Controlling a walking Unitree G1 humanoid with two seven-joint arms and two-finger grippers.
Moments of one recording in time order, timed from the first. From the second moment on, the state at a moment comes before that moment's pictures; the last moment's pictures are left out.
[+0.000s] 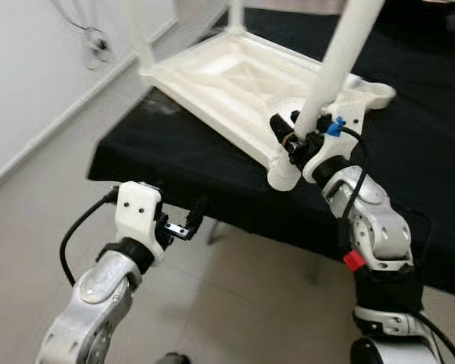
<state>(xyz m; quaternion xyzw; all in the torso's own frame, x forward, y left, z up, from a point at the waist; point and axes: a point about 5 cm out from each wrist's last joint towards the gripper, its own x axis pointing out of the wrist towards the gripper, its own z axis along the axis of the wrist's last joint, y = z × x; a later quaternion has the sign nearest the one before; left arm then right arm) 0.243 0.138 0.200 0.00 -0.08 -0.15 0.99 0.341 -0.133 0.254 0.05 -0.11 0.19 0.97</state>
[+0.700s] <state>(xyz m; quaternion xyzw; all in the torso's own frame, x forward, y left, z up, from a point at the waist) 0.241 0.141 0.188 -0.02 -0.06 -0.14 0.99 0.339 -0.127 0.252 0.06 -0.11 0.21 0.97</state>
